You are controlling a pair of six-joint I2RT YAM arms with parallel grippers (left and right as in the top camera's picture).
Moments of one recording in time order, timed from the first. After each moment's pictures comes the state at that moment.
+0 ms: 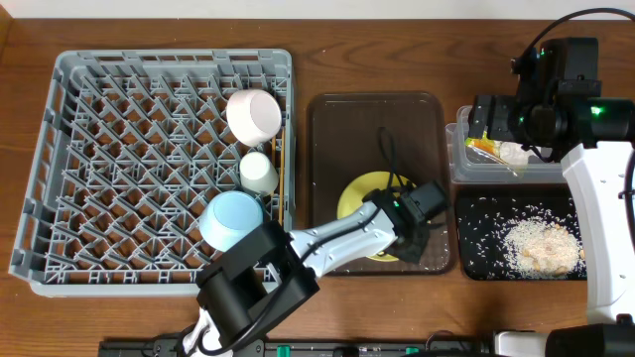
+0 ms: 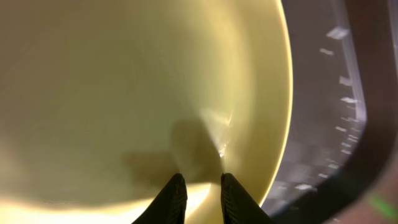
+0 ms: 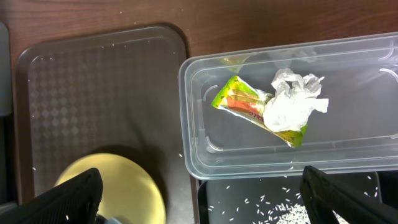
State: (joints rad) left arm -1.01 2.01 1.32 -0.62 0.14 -0.56; right arm 0.00 1.53 1.51 -1.04 -0.06 0.14
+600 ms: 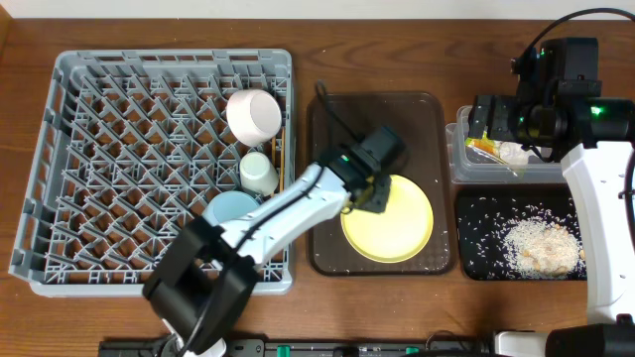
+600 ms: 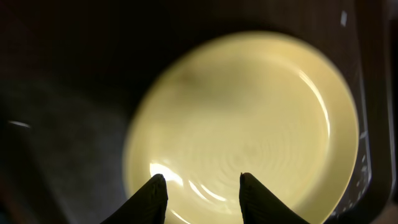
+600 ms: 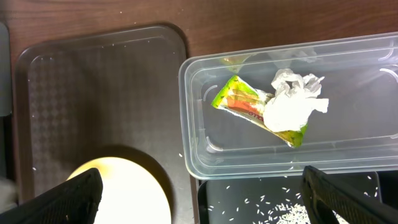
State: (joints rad) left arm -0.77 1.84 1.35 -0.73 0.06 -0.54; right arm 0.00 1.53 1.51 -1.04 -0.06 0.14
